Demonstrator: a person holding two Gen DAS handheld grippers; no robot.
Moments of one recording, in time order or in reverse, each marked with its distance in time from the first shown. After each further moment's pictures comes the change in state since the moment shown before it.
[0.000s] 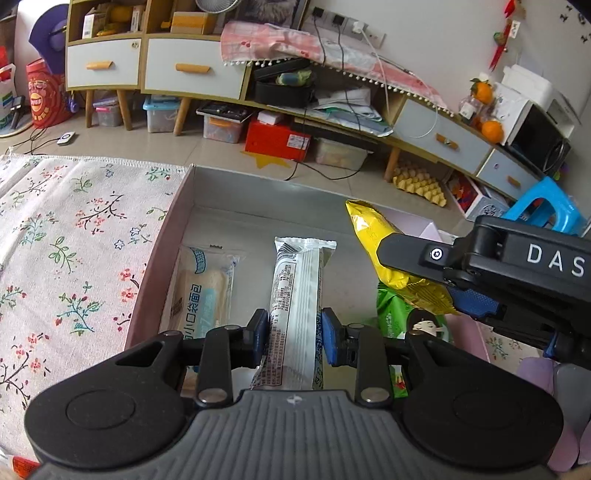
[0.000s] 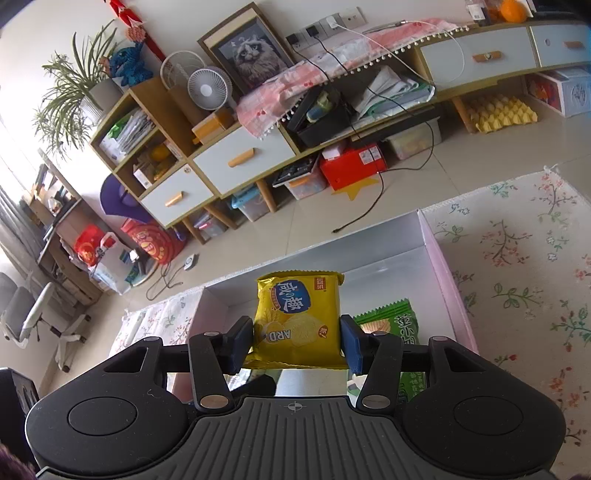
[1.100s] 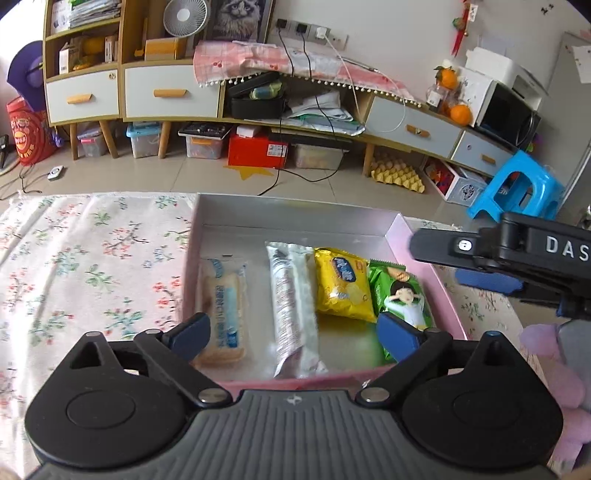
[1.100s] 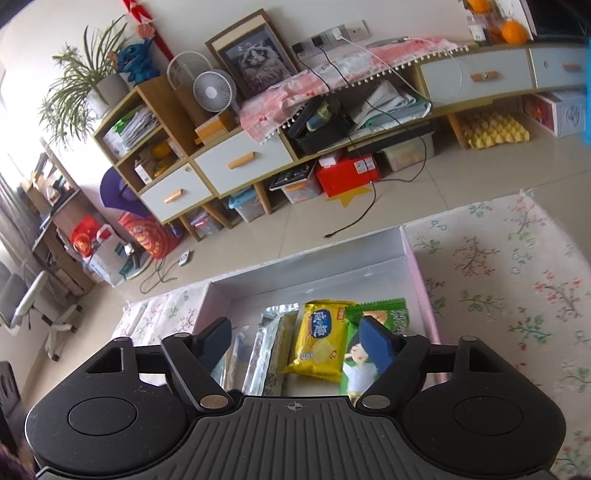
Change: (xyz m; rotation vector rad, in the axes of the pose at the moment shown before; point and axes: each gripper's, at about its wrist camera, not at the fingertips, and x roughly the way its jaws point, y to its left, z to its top) left arm -0.051 0.003 -0.001 0.143 -0.004 -0.025; right arm -0.054 0.014 0.001 -0.073 -0.007 -0.046
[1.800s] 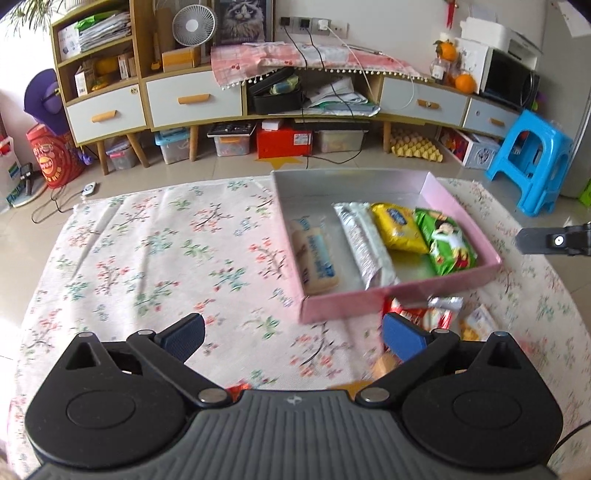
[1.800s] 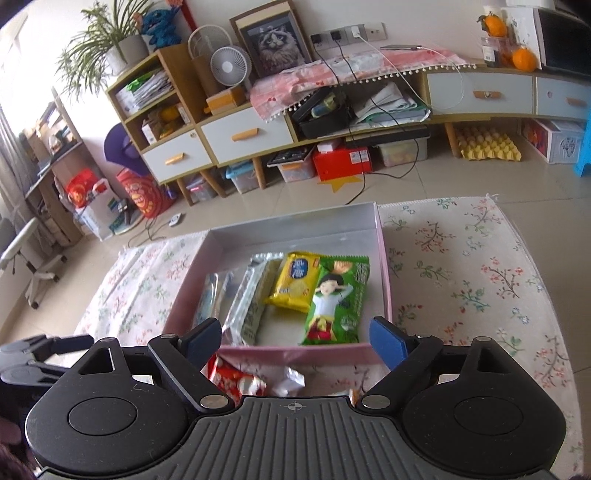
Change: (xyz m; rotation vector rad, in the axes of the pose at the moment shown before) left arm -0.051 0.037 -0.034 0.131 0.032 0.103; right arm -0.054 0.004 -0.034 -0.141 0.063 -0.058
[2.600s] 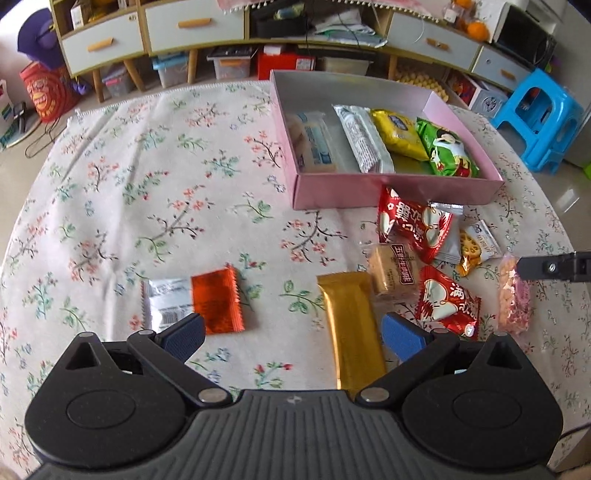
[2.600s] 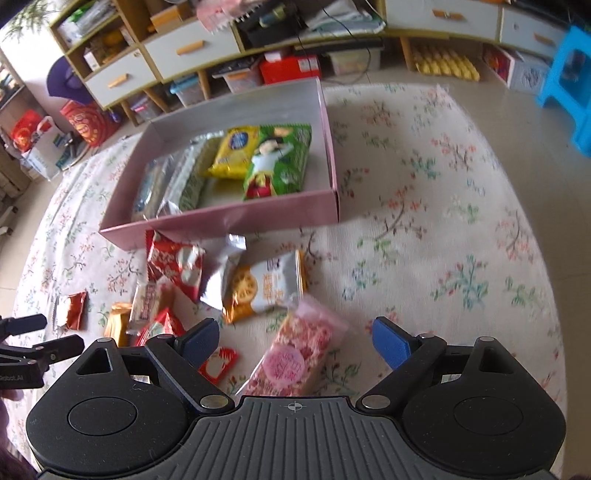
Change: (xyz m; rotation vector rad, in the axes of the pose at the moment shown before) left arm 0.007 -0.005 -0.042 -0.064 0.242 -0.028; right arm 0.014 -0.013 -0.058 0.105 0.302 -0.156
